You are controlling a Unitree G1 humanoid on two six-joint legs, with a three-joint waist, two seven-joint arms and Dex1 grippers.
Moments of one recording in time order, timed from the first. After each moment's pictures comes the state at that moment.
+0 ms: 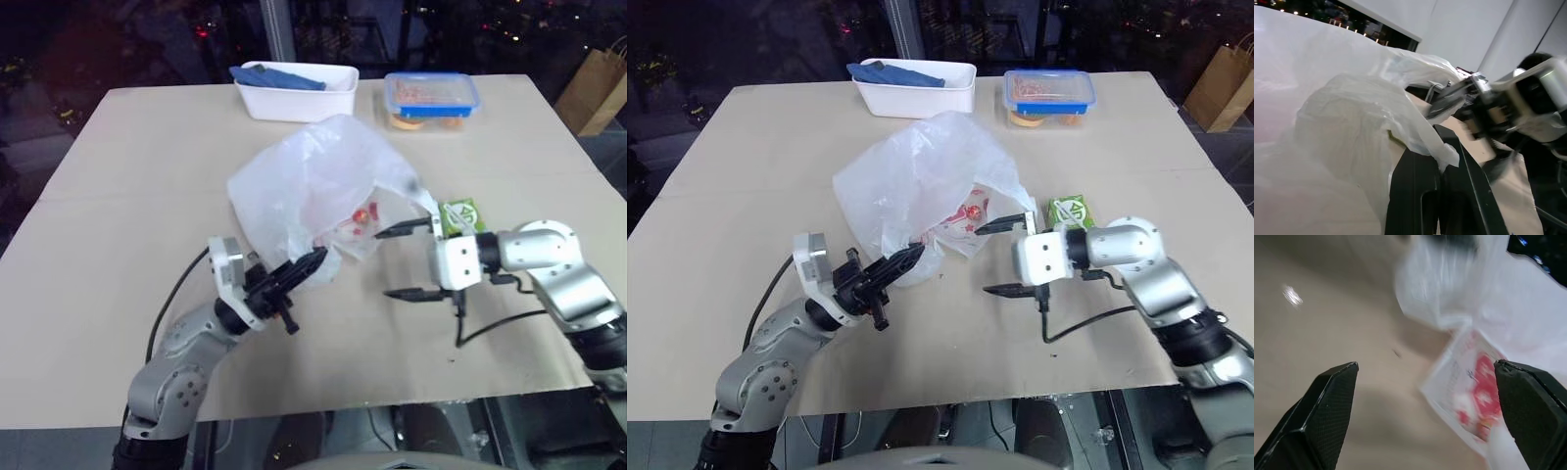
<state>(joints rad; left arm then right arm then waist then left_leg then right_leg) 0.04 0.40 0.07 -0.44 -0.80 0.35 -0.78 -0.51 -0.77 0.21 -0.28 0.32 -0.03 1.18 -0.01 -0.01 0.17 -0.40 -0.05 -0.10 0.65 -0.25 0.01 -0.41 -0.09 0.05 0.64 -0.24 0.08</state>
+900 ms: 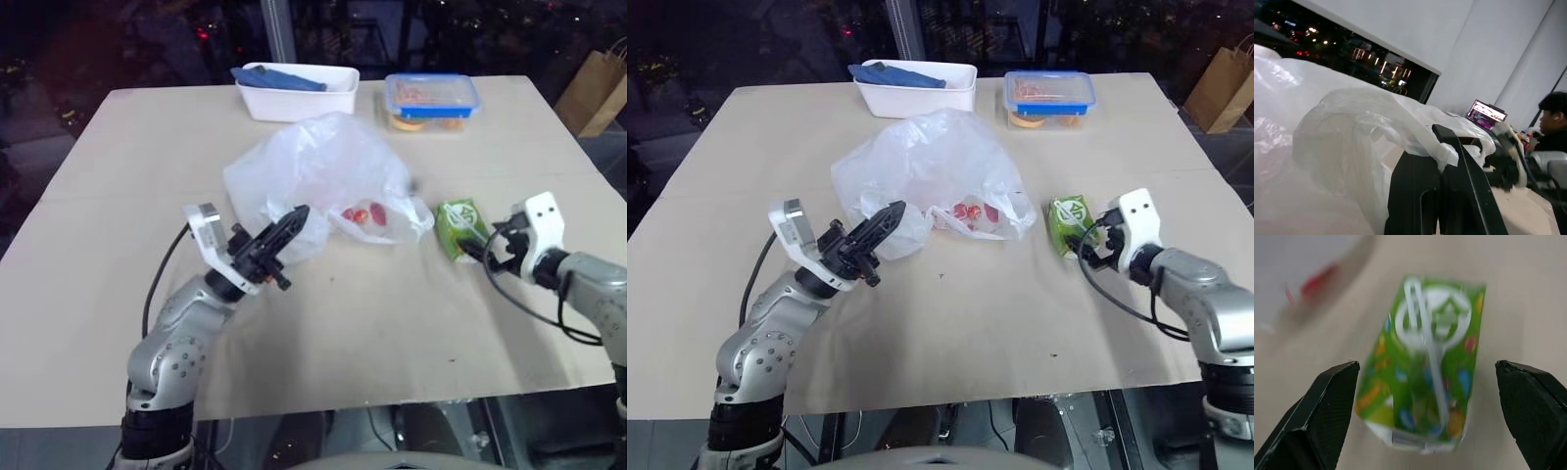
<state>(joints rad) -0.10 0.35 0.16 -0.40 -0.89 0.41 -0.65 -0.22 -0.65 -0.13 -0.30 0.53 0.86 0.39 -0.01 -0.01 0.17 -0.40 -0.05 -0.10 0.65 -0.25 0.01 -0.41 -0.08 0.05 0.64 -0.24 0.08</state>
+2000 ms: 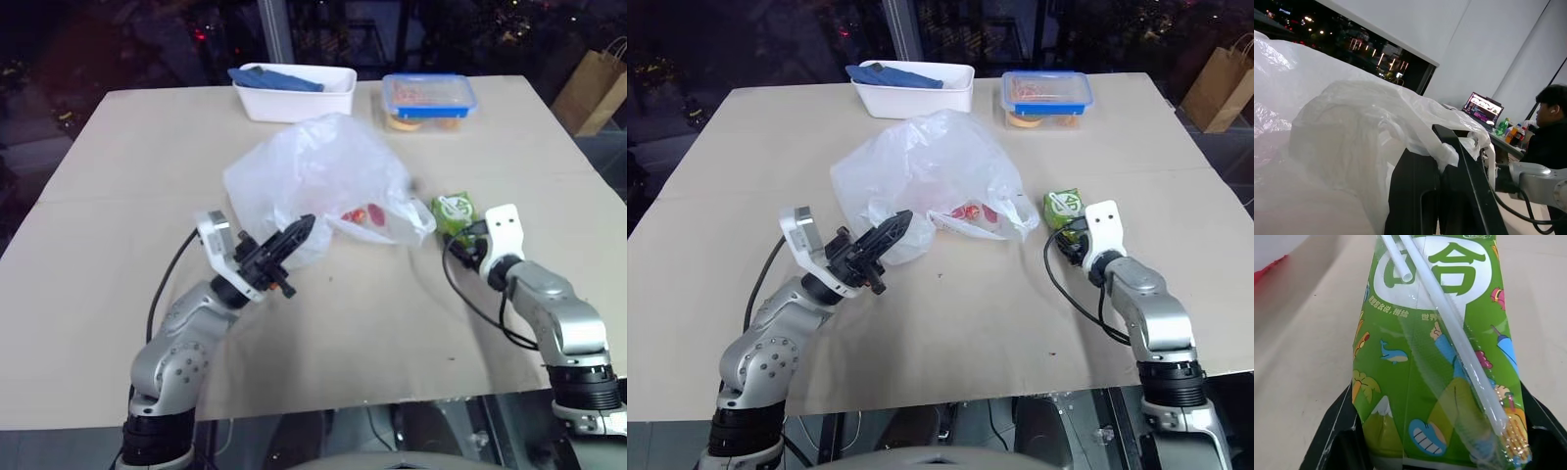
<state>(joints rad) -0.08 0.36 0.13 -0.40 -0.87 0.41 -0.66 -0.27 -0.43 -0.09 -0.18 0.31 0.69 0.30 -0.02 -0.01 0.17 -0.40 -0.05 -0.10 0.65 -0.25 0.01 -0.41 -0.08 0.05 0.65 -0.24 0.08</state>
